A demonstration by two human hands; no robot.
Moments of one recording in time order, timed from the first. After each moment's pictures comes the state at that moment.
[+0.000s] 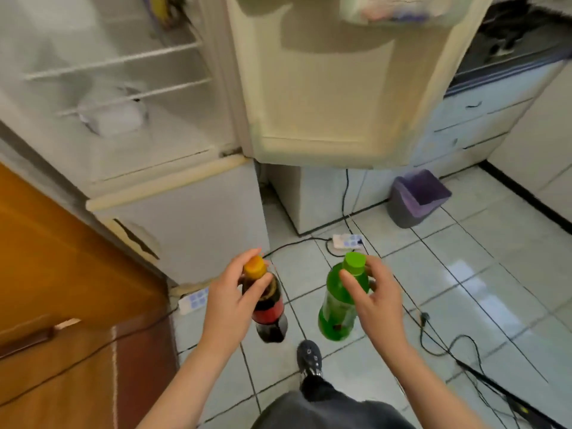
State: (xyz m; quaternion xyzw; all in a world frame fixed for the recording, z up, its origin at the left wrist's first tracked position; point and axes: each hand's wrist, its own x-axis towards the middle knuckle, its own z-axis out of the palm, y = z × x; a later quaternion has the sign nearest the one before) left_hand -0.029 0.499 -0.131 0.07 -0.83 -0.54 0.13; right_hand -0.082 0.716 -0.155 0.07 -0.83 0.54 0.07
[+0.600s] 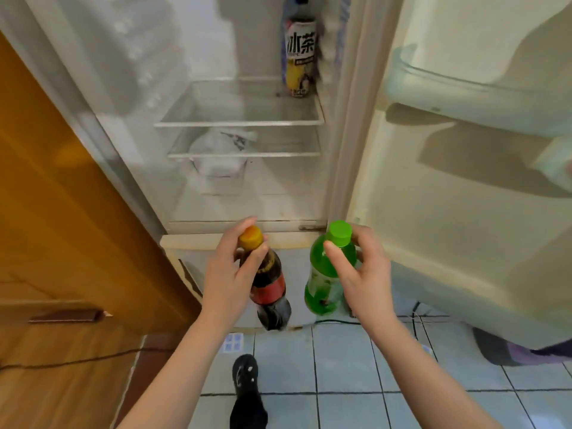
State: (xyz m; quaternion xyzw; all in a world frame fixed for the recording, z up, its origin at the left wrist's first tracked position) left_hand -0.209 0.352 -0.060 0.17 -0.79 -0.48 0.34; right_hand -0.323 0.509 -0.065 0.29 -0.75 0.59 0.04
